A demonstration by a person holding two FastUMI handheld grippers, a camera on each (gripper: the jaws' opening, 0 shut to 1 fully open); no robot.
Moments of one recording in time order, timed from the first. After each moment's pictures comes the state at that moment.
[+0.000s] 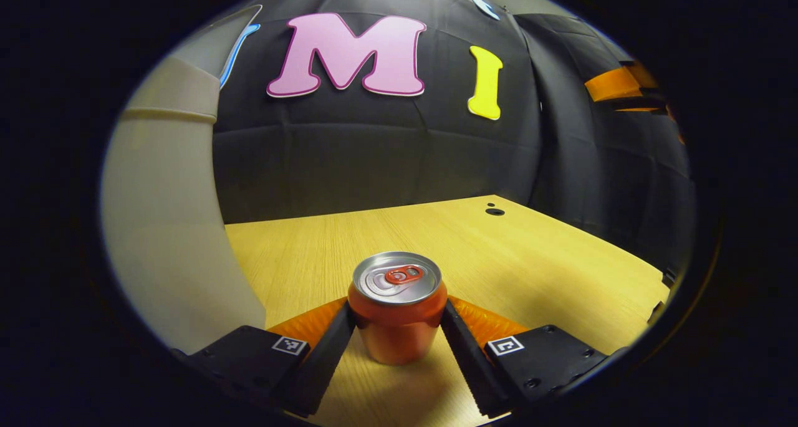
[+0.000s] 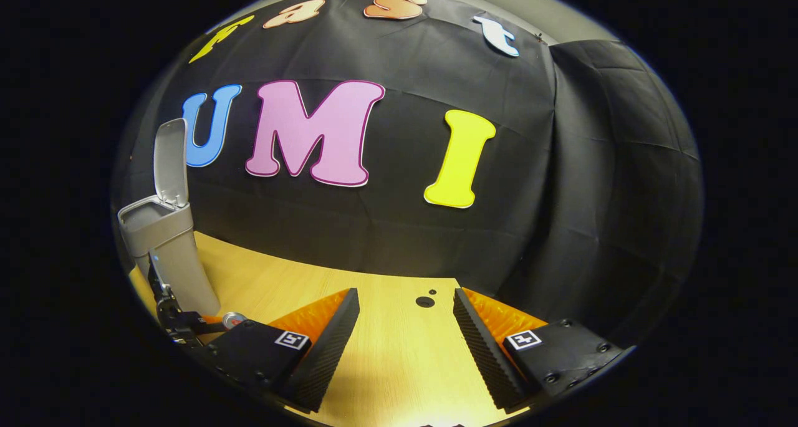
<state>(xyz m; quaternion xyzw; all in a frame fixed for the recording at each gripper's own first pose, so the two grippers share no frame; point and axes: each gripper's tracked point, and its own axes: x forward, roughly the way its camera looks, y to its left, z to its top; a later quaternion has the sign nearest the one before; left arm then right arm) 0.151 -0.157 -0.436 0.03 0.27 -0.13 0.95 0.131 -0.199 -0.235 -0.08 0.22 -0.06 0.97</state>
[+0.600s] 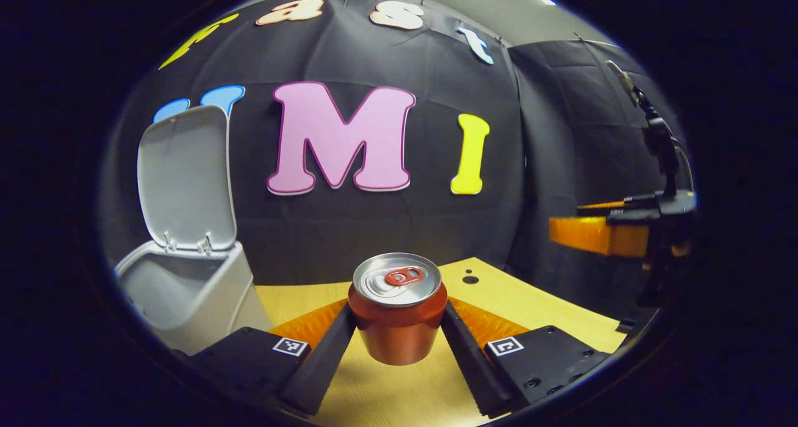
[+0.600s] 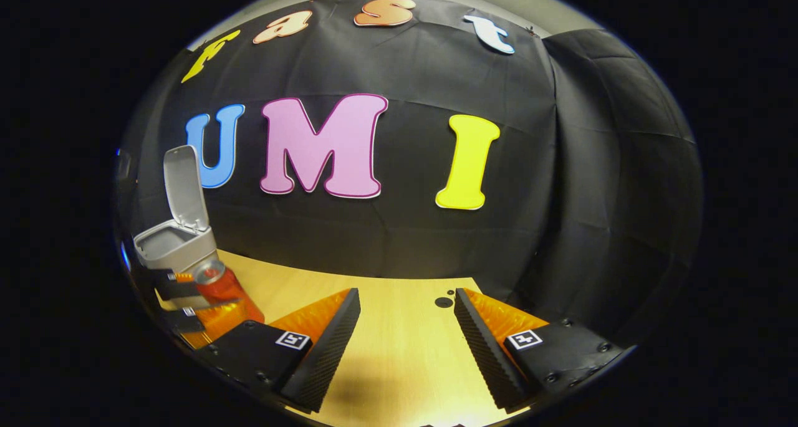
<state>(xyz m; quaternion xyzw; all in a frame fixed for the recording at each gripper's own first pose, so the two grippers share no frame) 0.163 -0.170 -0.216 0.01 0.17 -0.14 0.97 0.122 -0.169 -0.205 -0.02 0.22 -0.03 0.97</state>
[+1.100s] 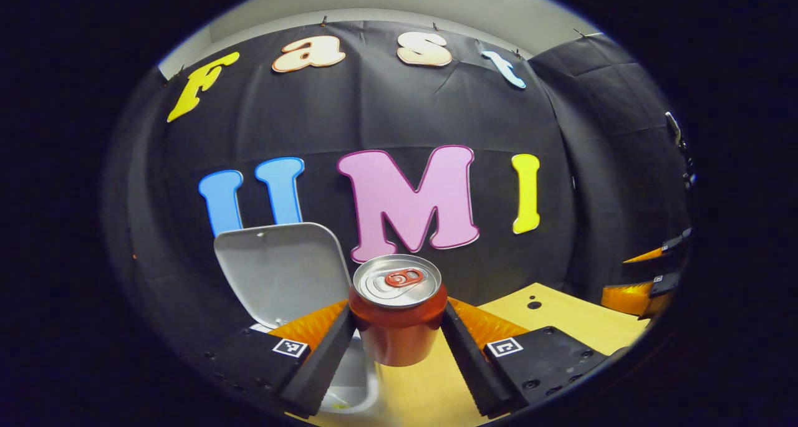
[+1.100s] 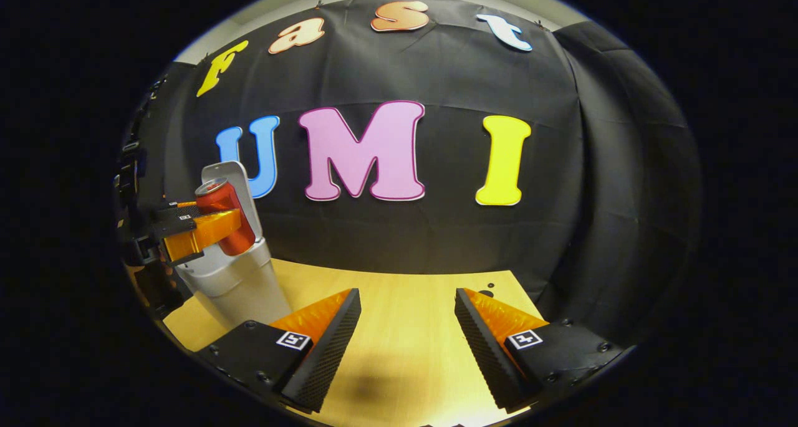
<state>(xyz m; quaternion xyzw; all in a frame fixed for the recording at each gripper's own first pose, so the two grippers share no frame) 0.188 -0.042 -0.110 0.10 0.12 -0.02 0.99 0.099 -0.093 -0.182 0.02 0.23 0.04 0.97</state>
